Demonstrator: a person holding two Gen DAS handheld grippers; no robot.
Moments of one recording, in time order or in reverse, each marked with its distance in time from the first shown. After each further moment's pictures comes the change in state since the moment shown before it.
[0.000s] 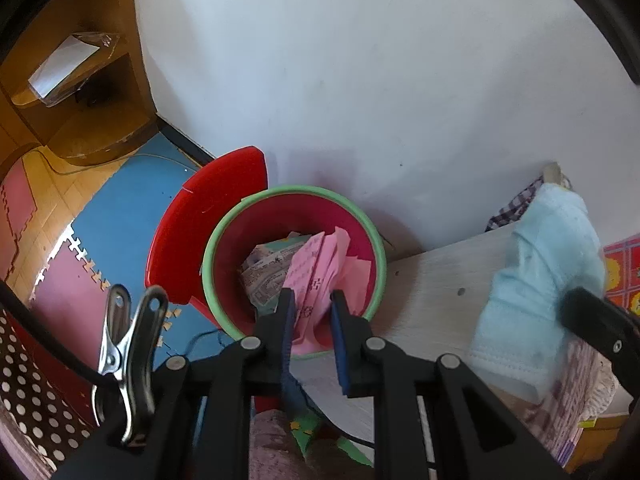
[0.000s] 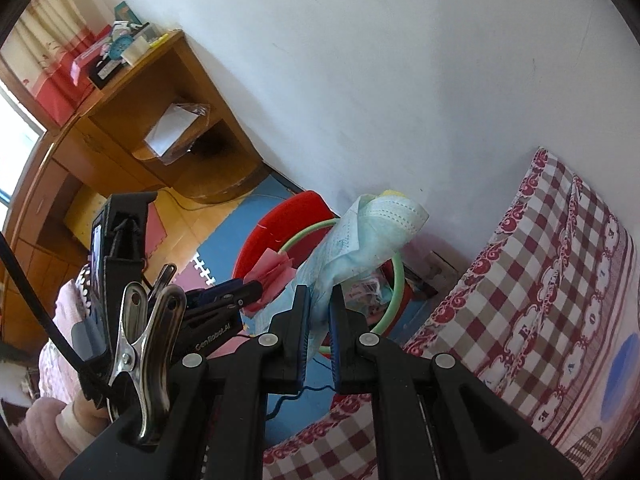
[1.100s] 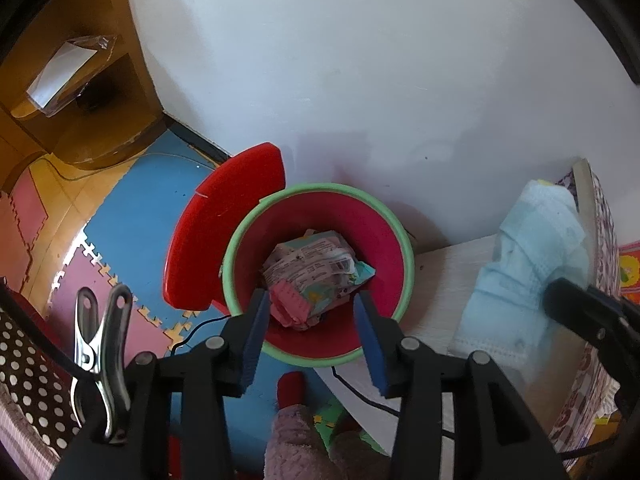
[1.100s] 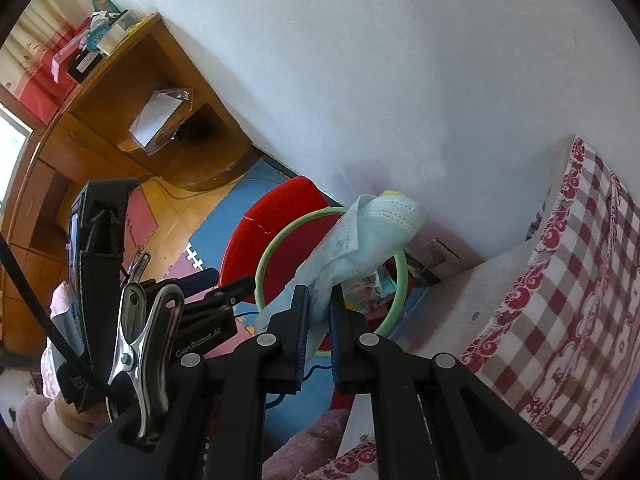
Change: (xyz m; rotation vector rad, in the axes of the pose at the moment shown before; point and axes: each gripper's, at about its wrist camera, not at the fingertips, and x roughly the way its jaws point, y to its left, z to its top) left arm 0.016 0.011 0.019 0.030 0.051 0.065; right arm 0.067 0.004 0.027 0.017 0.075 -0.004
